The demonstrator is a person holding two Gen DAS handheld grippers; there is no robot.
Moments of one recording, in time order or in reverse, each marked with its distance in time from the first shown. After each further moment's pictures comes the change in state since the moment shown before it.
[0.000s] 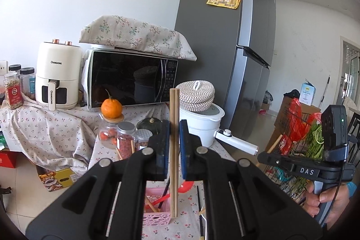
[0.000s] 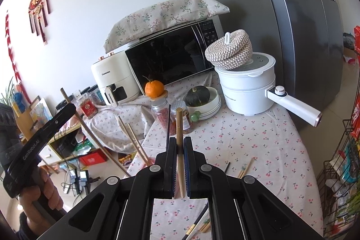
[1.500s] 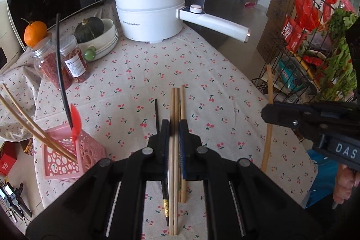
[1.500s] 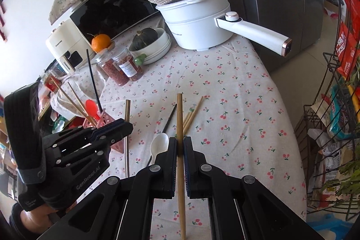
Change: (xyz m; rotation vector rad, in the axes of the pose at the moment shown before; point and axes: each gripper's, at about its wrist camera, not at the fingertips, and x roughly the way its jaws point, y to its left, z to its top) left arm 0.136 -0.123 -0.111 0.229 0.691 -0.086; right arm 0.032 -0.111 -0.048 0.145 0.330 -0.134
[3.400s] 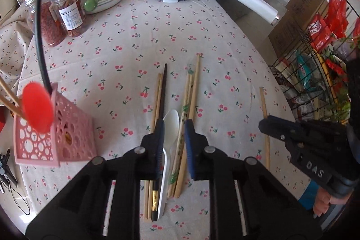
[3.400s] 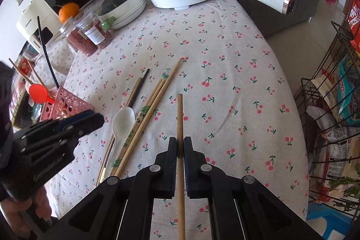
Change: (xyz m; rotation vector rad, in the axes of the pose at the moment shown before) left arm 0.070 0.022 0.002 -0.176 0.249 0.001; right arm 0.071 -0.030 -0.007 0.037 0.231 -0.113
